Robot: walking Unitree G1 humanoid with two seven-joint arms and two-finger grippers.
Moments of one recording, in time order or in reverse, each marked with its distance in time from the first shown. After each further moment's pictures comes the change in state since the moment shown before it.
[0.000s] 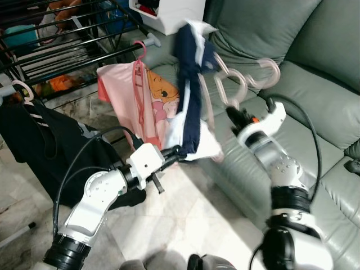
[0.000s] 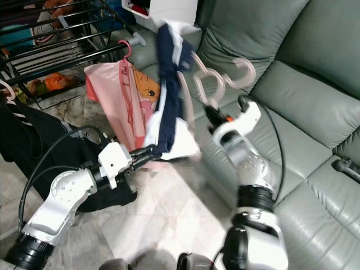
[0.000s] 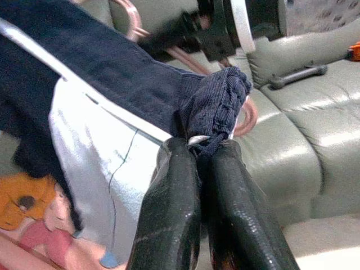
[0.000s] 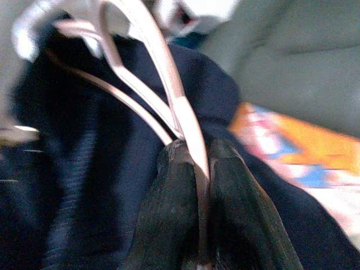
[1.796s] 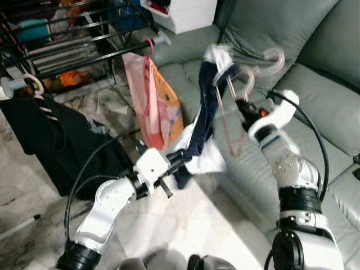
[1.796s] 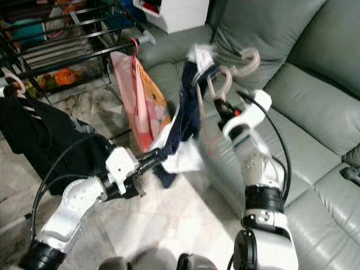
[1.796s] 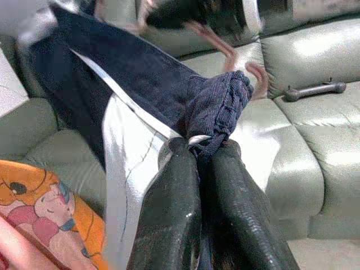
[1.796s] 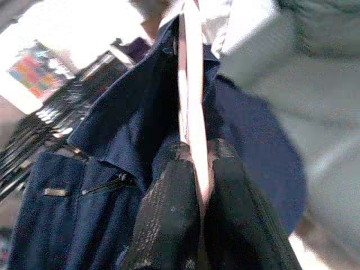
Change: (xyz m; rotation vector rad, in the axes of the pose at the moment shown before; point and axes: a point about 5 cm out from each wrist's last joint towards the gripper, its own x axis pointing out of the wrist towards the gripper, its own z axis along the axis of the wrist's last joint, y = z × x) left arm 0.009 -0.018 -0.011 -0.103 -0.024 0.063; right arm -0.009 -0.003 0.026 -0.495 -0.068 -0.042
